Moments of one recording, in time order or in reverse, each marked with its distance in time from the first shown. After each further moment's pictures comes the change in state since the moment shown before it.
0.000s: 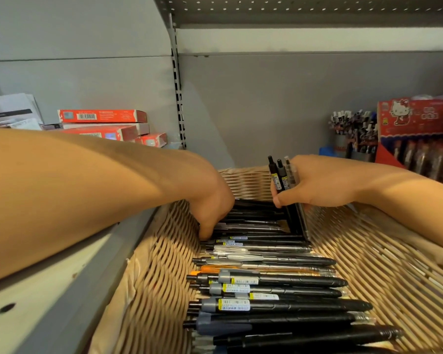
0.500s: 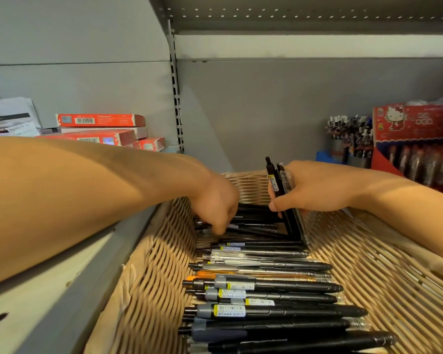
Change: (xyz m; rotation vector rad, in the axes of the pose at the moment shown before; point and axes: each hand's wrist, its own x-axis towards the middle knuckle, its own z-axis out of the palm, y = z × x) left_hand -0.002 -0.007 -0.004 -0.301 0.172 0.026; right_hand 0.001 -0.001 0.000 0.019 -0.004 0.004
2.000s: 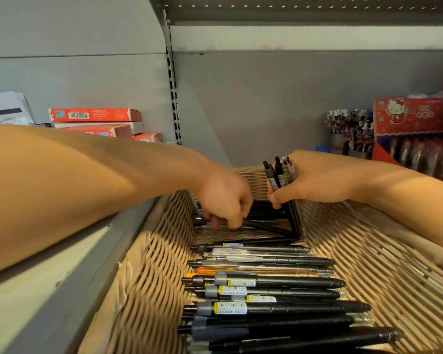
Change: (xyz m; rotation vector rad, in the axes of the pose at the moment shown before) left_hand -0.007 0.010 -0.005 -0.279 0.056 0.050; right_hand -0.004 -0.002 -0.003 0.125 0.019 -0.010
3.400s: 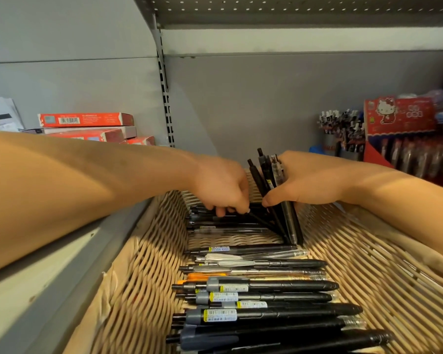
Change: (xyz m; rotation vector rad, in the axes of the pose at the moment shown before) left_hand 0.003 0.000 -0.008 -0.195 0.193 -0.020; right_hand 0.001 -0.001 0.001 -0.047 0.036 0.034
